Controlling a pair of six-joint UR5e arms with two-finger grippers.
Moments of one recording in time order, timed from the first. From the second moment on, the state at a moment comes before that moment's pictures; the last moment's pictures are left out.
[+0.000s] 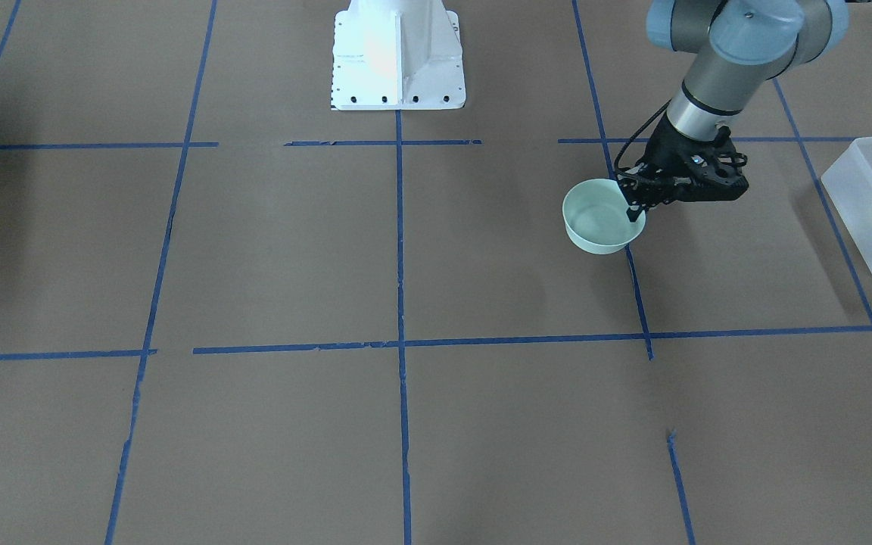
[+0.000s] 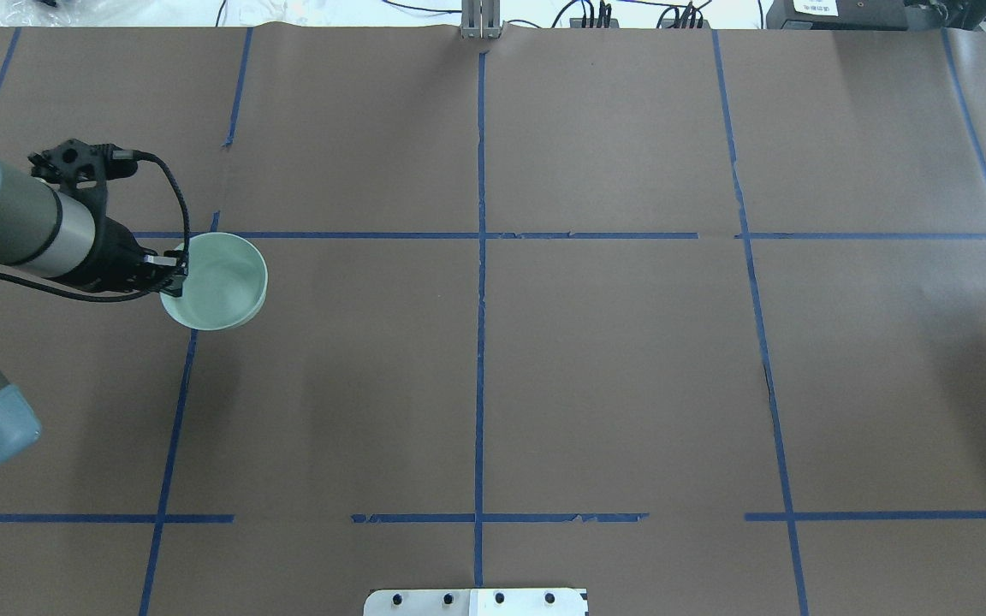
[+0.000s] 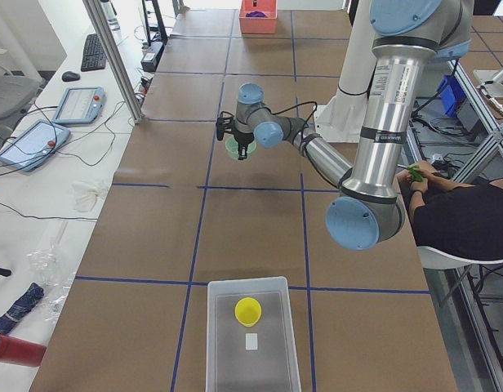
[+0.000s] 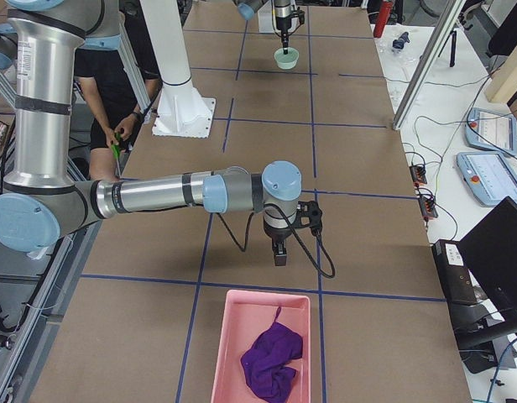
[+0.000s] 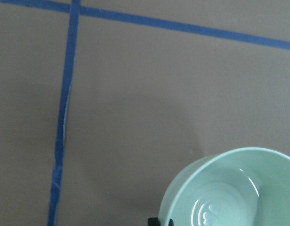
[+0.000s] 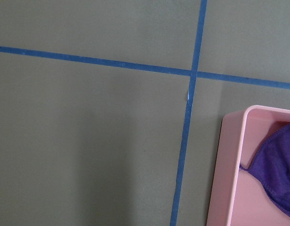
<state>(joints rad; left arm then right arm) -0.83 -1.72 -1.99 -1.76 -2.02 -1.04 1.53 -1.71 1.84 -1.64 2.37 -0.04</state>
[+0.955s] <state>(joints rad) -1.35 -1.56 -1.77 -1.74 -2.13 -0.19 1.59 -1.70 1.79 -1.63 2.46 0.04</state>
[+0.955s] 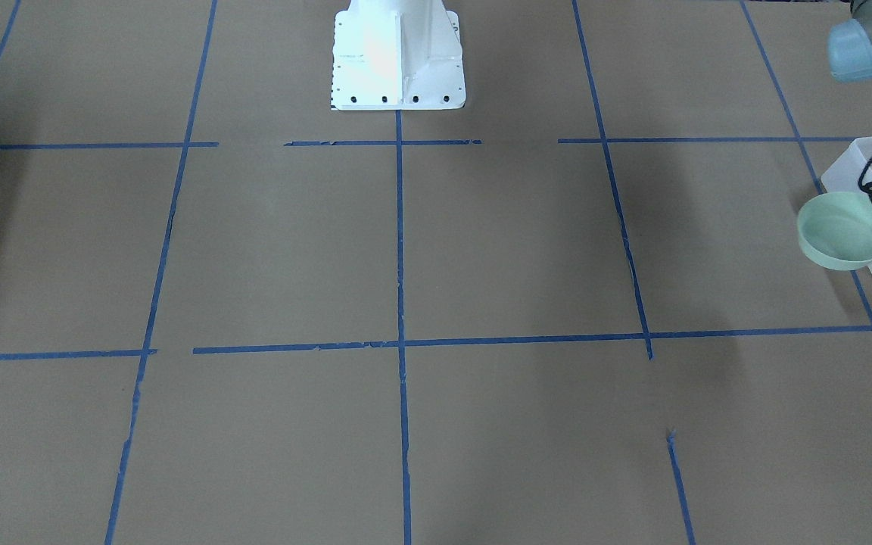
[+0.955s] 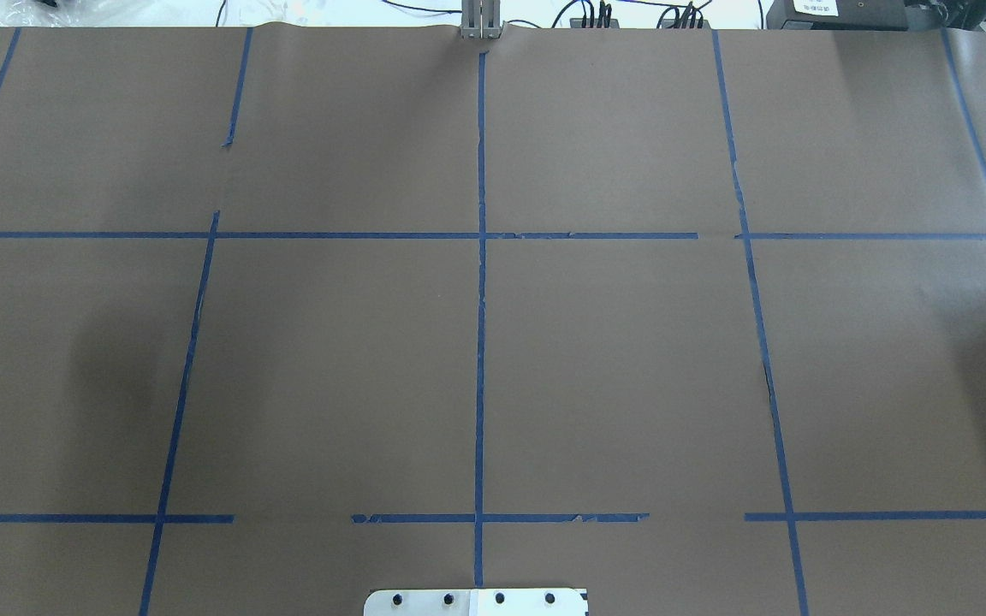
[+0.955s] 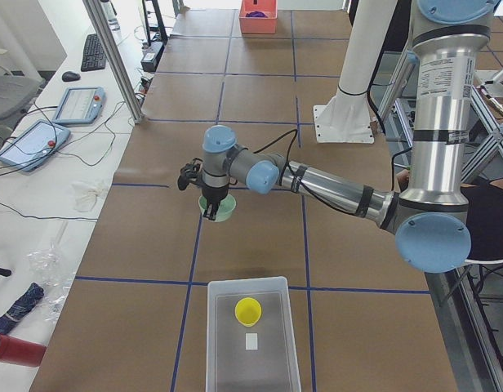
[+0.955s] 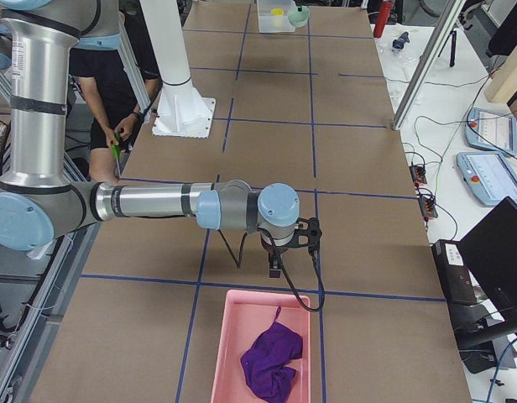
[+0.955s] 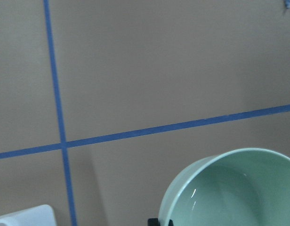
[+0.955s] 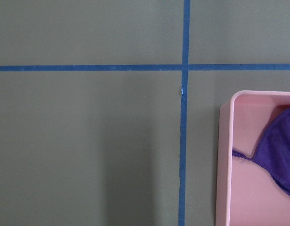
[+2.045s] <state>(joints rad) -1.68 -1.41 -1.40 -2.00 -2.00 0.32 1.59 -1.70 1.80 -1.63 2.39 0.09</state>
